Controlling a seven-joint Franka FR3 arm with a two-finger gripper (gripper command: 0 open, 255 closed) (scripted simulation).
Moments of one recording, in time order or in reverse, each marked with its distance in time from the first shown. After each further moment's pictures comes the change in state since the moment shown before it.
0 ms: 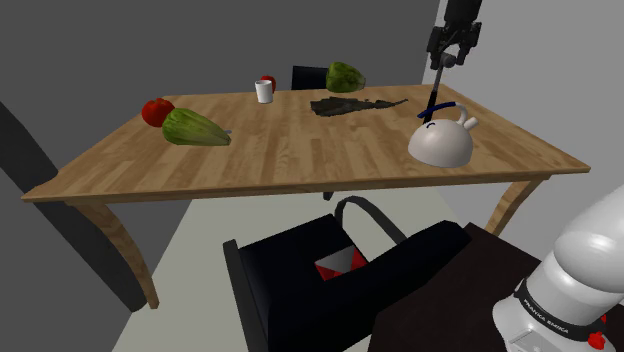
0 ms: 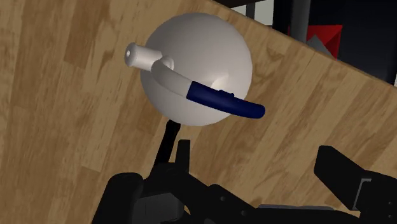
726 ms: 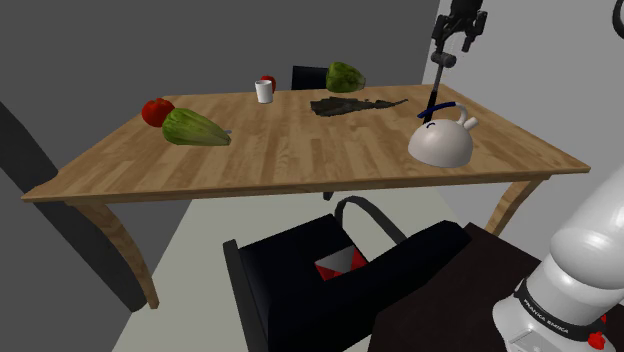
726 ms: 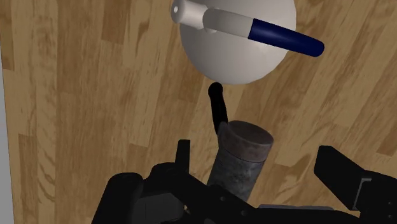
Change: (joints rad) arm -0.064 0.208 -0.080 0.268 0.035 -0.008 -0.005
